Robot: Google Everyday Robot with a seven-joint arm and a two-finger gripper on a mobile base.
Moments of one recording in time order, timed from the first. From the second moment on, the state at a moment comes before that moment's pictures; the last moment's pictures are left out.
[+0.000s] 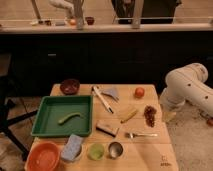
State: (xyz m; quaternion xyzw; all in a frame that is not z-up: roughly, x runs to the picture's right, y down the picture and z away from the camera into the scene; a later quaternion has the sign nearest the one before) arm 0.286 0.111 0.683 -0.28 0.02 0.02 0.96
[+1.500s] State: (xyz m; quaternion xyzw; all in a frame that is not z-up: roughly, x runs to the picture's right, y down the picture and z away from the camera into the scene) arm 0.176 0.129 0.648 -0.25 -0.06 -0.20 0.95
